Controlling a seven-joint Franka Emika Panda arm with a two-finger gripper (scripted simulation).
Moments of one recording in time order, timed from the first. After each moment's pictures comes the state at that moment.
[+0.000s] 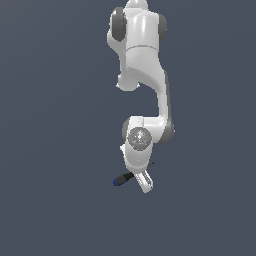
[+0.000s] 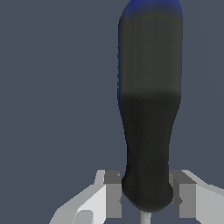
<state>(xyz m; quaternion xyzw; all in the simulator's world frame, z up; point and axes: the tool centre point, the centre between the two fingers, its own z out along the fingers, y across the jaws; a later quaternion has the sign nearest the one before) 0.094 0.033 0.015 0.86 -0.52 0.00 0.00</state>
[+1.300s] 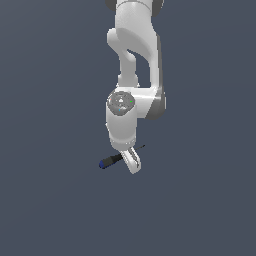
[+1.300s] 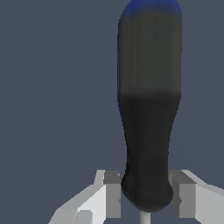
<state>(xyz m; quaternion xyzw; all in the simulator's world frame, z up) 0.053 -0.017 0.110 0.86 -0.52 0.00 0.00</state>
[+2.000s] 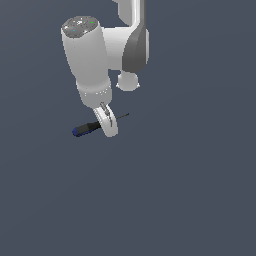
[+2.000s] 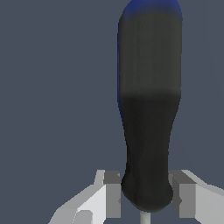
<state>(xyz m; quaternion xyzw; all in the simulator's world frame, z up) -0.003 -0.089 0.249 0.86 -0.52 0.00 0.00</state>
